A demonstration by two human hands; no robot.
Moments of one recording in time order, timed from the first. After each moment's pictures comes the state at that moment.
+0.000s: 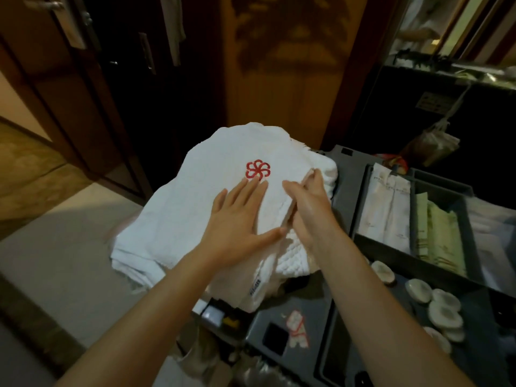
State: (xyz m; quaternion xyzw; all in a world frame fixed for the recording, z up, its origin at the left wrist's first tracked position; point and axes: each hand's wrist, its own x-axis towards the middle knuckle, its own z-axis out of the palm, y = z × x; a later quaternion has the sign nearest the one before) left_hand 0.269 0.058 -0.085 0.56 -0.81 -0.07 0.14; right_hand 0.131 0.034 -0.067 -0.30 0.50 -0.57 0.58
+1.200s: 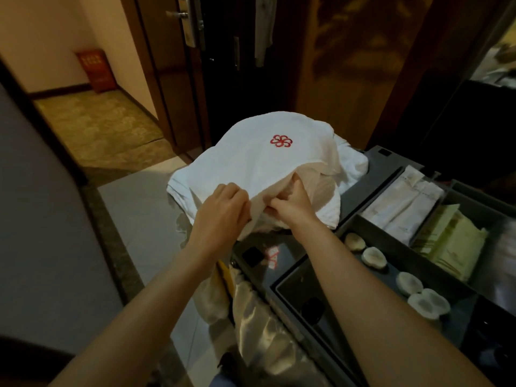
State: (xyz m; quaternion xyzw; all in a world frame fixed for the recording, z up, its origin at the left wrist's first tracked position) left_hand 0.249 0.181 -0.096 0.63 -0.71 0.11 0.30; right_hand 0.118 0.105 -0.092 -0.52 0.49 -0.37 0.60
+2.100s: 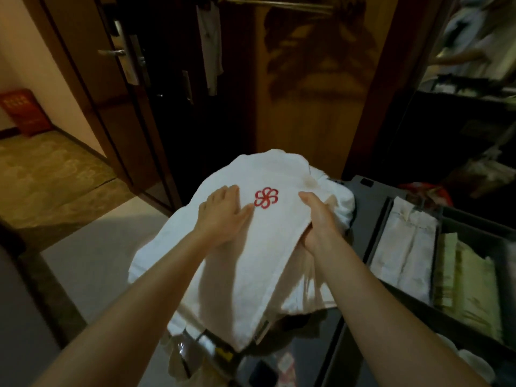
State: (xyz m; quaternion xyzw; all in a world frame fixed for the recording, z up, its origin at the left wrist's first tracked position) left_hand 0.285 0.000 -0.064 0.70 -0.69 -0.10 0.16; right_hand 0.112 -0.010 -0.061 -0.16 0.48 -0.55 0.67
